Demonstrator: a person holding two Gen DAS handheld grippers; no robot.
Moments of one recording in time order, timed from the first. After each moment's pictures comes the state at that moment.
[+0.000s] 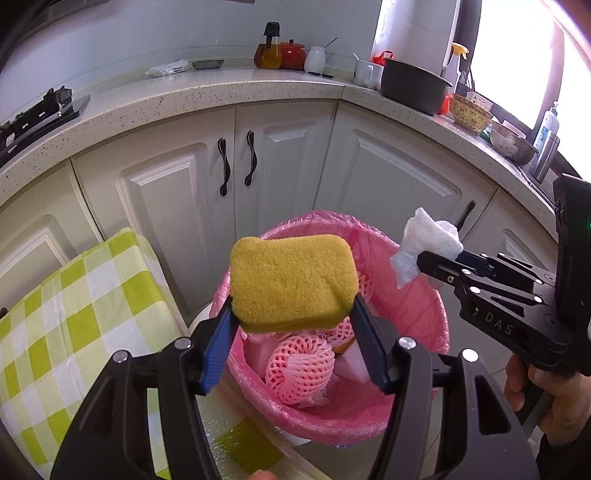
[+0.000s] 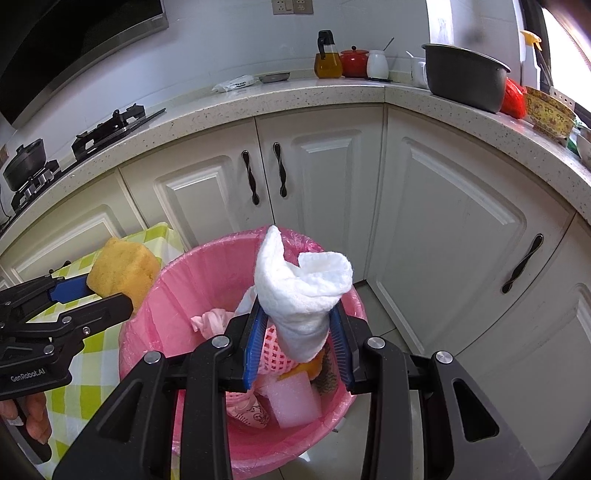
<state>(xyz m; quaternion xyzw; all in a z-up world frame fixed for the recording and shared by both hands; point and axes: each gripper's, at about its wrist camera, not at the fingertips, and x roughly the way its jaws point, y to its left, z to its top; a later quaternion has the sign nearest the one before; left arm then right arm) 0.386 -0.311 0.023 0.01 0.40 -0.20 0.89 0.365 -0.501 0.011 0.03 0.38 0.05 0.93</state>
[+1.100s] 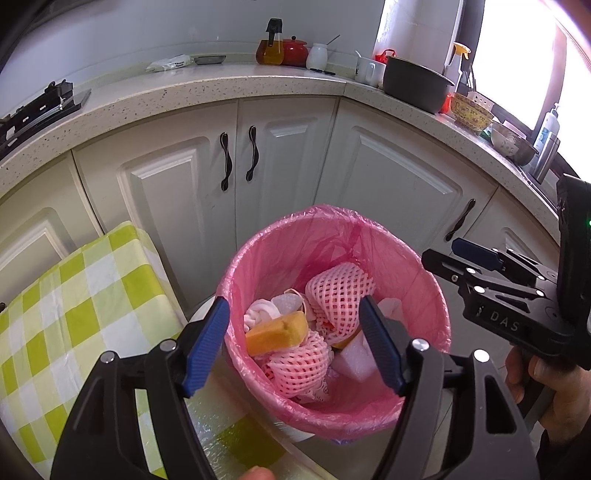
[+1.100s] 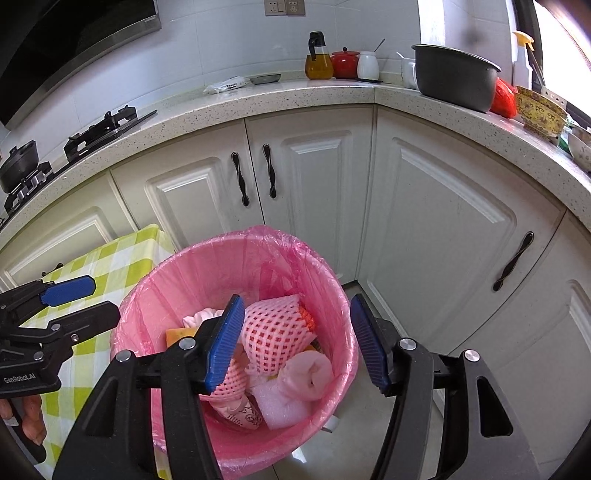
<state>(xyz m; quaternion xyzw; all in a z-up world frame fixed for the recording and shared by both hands) 0.383 -0.307 0.023 0.01 0.40 -0.20 0.89 0.362 -0.506 0.010 0.03 0.37 0.03 0.93</state>
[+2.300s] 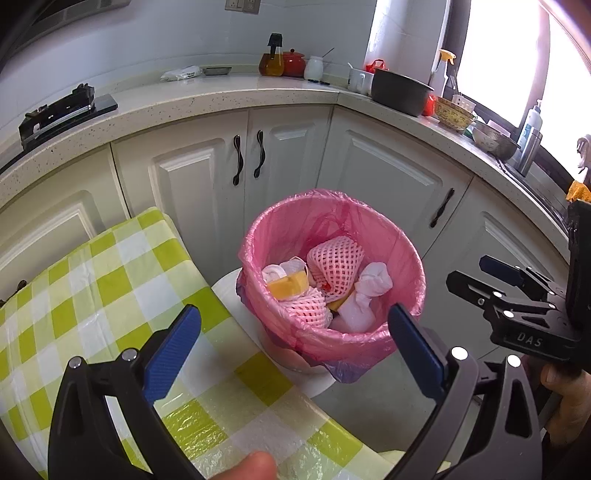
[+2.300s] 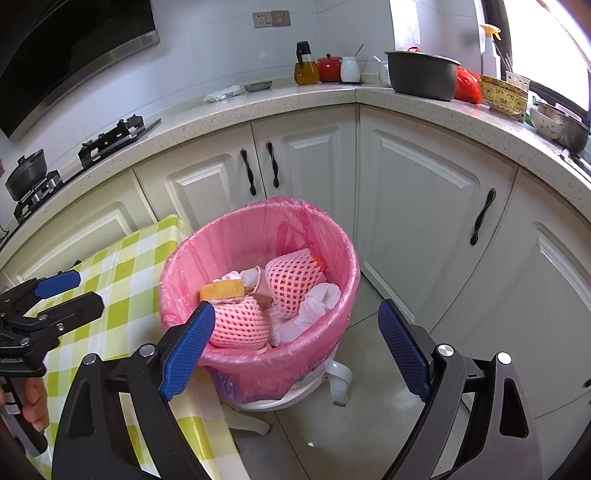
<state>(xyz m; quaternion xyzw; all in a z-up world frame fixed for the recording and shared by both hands) 0.298 -0.263 0.044 0.01 0.39 -0.20 0.90 0.259 -0.486 0.028 0.06 0.36 0.00 0.93</state>
